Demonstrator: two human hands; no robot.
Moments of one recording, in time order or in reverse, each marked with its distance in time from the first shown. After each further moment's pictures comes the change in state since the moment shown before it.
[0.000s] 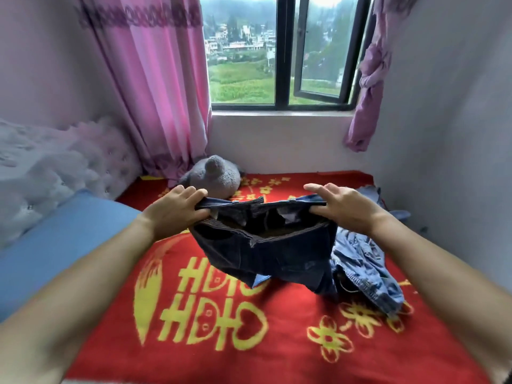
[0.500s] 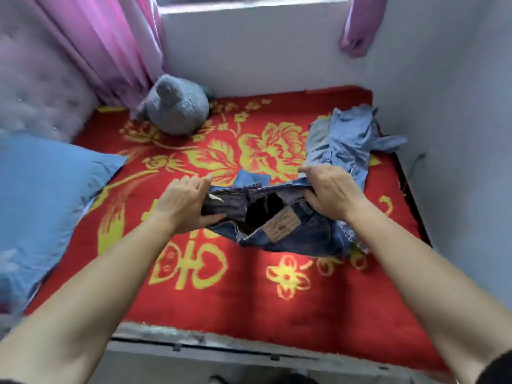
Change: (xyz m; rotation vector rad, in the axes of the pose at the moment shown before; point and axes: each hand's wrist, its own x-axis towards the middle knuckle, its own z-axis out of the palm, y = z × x) left_hand 0.160 0.204 0.096 -0.319 -0.405 -0.376; right_hand -0.143 0.028 0.167 0.513 -0.222 0.480
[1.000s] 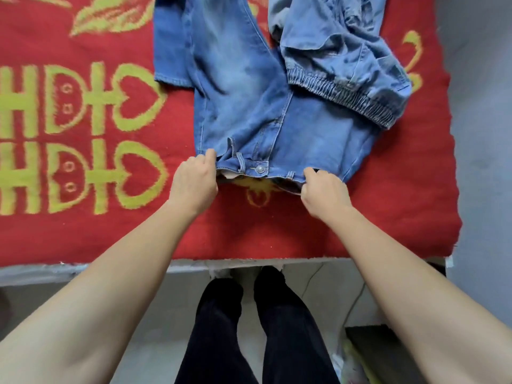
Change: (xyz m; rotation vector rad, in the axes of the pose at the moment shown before) left_hand -0.031 0.206 0.301 -0.450 -0.310 -0.135; right_hand -0.180 -0.013 0.308 0.093 -0.630 0.581
